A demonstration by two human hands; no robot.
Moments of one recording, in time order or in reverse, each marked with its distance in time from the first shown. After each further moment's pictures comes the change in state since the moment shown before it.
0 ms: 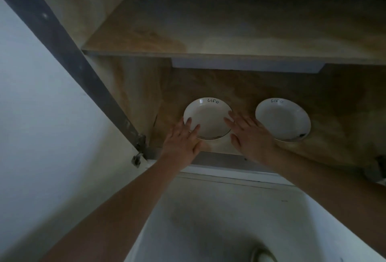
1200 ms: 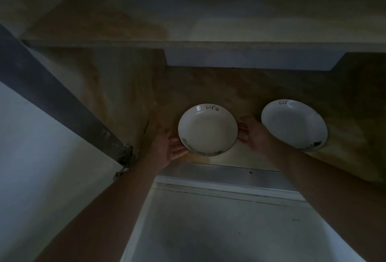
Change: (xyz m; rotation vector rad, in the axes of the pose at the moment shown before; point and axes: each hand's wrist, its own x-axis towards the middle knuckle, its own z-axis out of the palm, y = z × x) left_hand 0.072 -0.039 0.043 -2.160 -0.180 -0.804; right_hand 0.091 0.040 0.072 1.899 0.051 0.769
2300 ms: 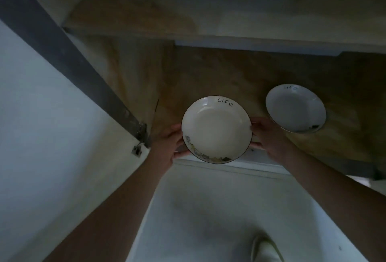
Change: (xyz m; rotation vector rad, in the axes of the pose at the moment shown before) left_hand -0.095 -0.026 -0.020 0.200 0.054 0.172; right_hand -0.105 0.003 -0.006 -0.300 0.014 -0.056
